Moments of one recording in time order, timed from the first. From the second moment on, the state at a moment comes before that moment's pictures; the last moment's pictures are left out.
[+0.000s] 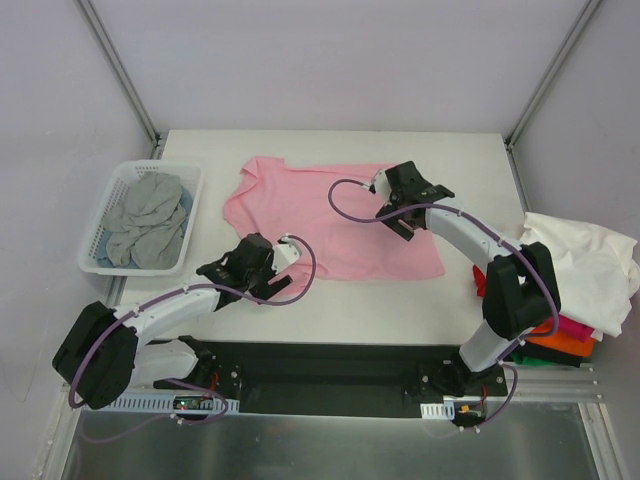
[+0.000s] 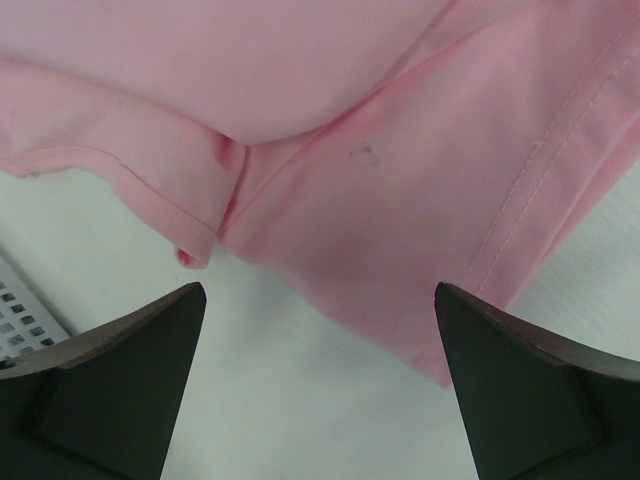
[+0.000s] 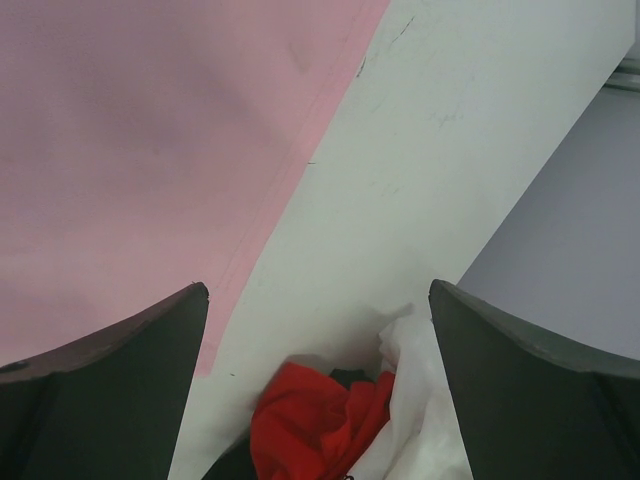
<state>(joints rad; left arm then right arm) -0.63 1.16 0.54 -0.26 -0.18 0.43 0.46 1.65 1.25 -0.61 0.43 -0.58</state>
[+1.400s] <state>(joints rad) -0.70 0.78 0.36 -0.59 -0.31 0.54 0.45 1.87 1.31 -0.50 0.49 -0.64</state>
